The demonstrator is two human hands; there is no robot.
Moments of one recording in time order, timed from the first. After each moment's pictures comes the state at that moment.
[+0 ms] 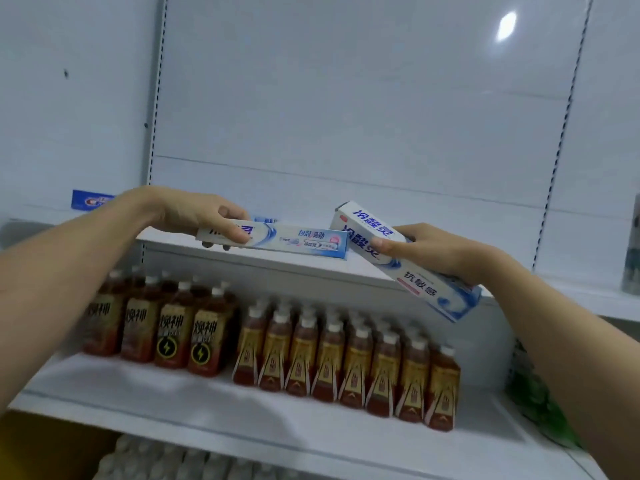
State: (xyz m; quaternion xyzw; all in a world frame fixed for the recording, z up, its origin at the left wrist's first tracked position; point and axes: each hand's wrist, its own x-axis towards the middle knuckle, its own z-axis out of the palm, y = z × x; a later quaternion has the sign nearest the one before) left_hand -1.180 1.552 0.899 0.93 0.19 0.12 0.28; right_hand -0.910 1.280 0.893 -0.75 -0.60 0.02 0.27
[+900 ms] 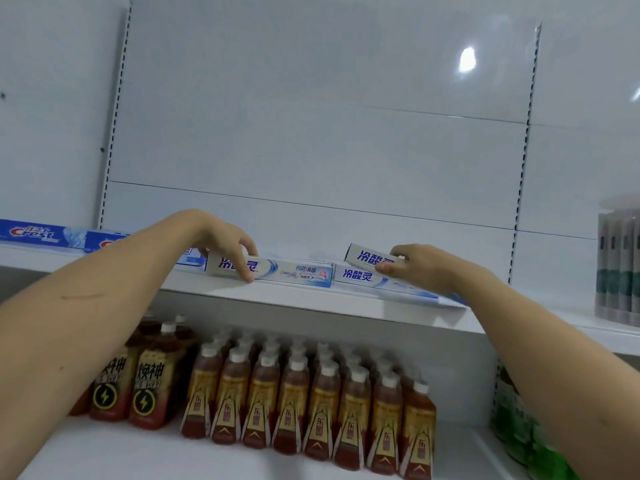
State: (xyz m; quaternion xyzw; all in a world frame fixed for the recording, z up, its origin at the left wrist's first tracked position) left_hand -1.038 1.567 0.929 0.92 0.35 0.03 0.14; right_hand -0.767 1.308 0.910 -0.82 -0.54 -0.14 0.15
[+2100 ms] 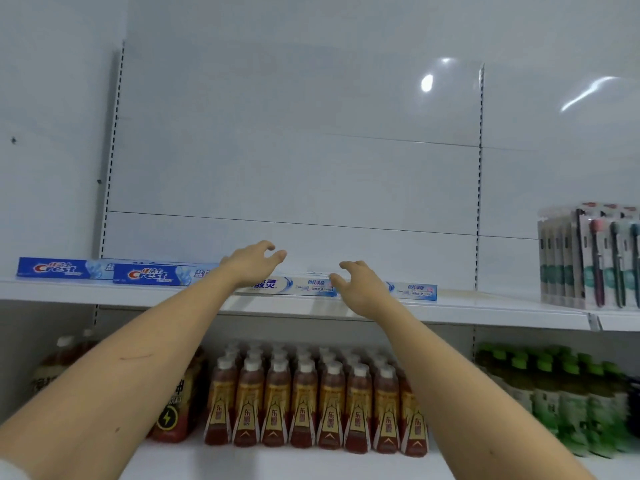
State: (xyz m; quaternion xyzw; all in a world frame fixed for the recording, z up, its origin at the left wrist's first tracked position) left_hand -1.057 1.512 0.900 0.89 0.31 0.31 0.14; right_hand -0.909 1.334 0.869 -0.78 -0.50 -0.14 0.35
